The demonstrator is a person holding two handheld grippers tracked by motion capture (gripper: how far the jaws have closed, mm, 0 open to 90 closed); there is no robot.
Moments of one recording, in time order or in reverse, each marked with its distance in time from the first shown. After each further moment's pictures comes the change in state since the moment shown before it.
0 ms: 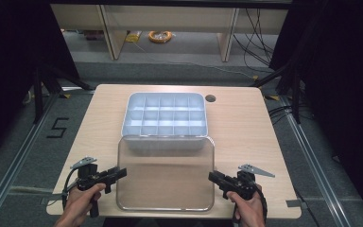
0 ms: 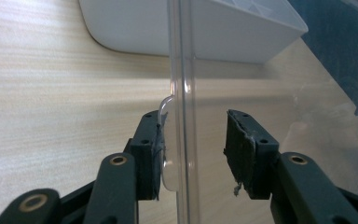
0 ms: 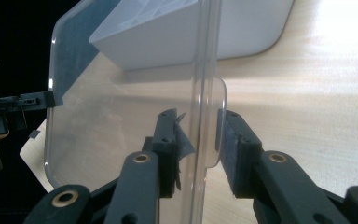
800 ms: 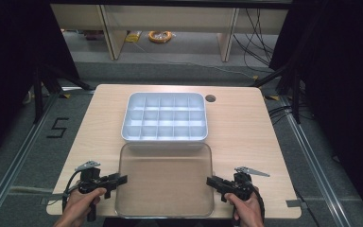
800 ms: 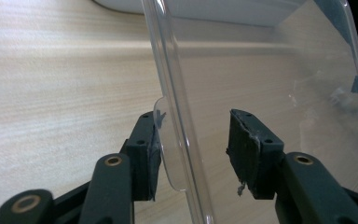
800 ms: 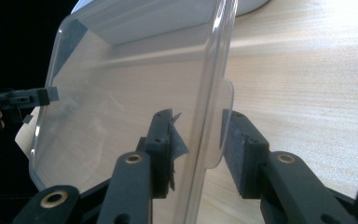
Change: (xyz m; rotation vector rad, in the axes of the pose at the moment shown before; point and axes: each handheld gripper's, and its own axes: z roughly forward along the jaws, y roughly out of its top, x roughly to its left) left arm 0.008 -0.010 0.005 0.110 -0.010 0.038; right arm -0.012 -0.010 0.012 0.086 -0.006 0.033
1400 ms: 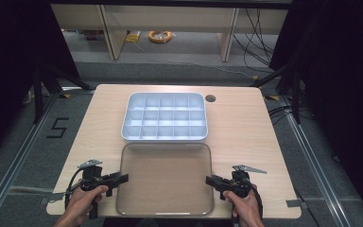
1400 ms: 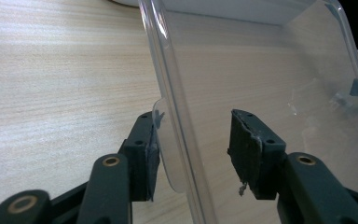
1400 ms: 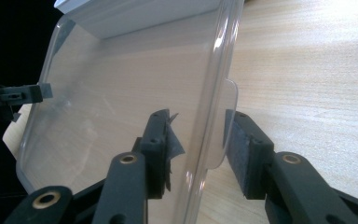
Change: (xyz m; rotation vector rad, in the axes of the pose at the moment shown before) left arm 0.004 0.003 0.007 0.012 0.016 -0.020; right arm 0.000 0.004 0.008 0.051 -0.030 0.048
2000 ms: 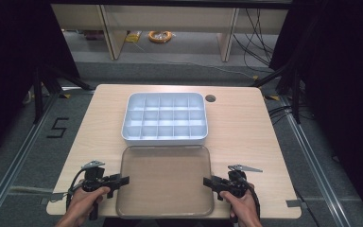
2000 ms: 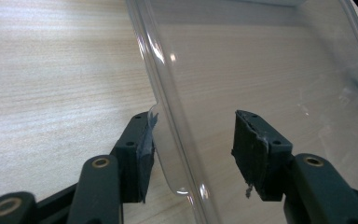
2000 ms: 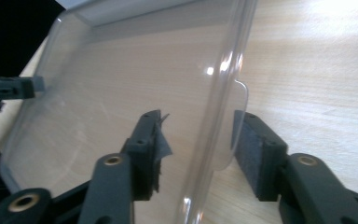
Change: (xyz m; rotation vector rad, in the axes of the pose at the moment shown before) left arm 0.001 -0.003 0.006 0.044 0.036 0.019; right arm 0.000 0.001 0.007 0.023 -0.034 -0.045
